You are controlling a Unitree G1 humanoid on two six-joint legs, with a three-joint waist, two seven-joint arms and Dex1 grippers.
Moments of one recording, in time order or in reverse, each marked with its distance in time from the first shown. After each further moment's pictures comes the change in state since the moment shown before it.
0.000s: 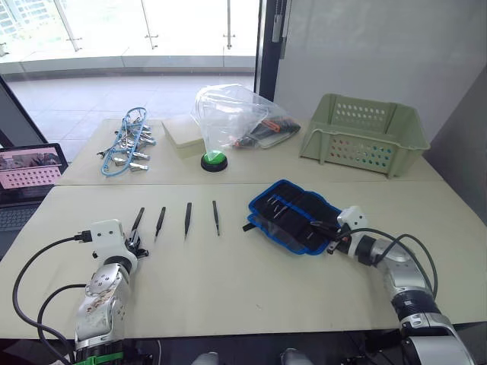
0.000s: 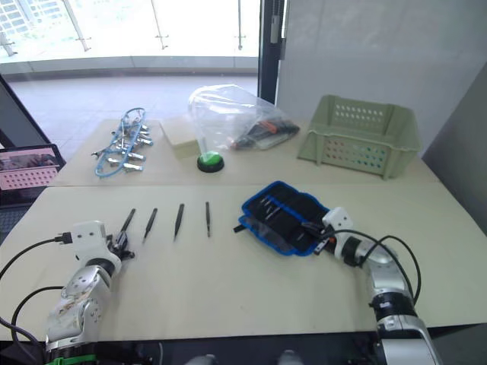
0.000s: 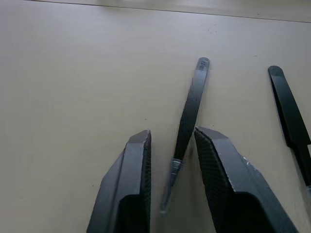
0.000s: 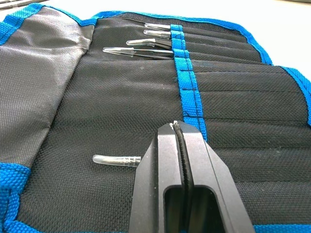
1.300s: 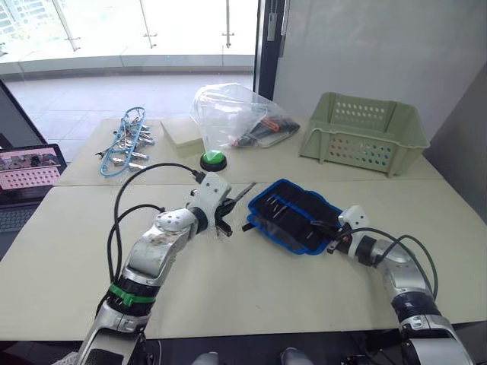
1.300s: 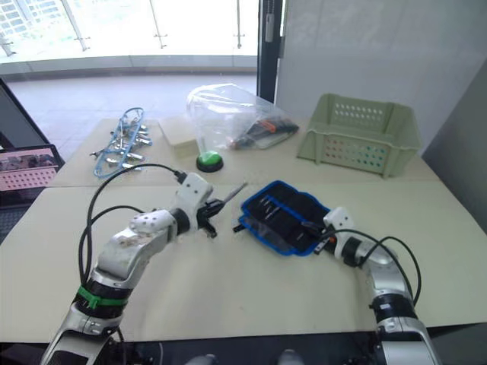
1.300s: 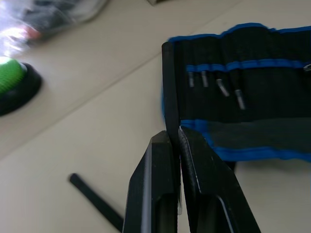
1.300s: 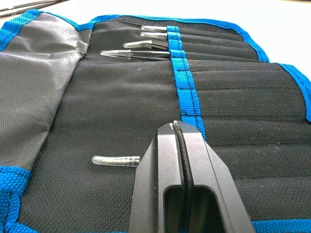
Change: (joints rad) left arm -0.515 0.061 -0.535 -0.026 -0.074 0.455 -0.441; right arm 0.014 0.010 -0.011 -0.034 0.023 0.030 -0.017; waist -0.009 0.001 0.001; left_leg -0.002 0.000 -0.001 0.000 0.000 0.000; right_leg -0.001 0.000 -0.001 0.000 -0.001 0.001
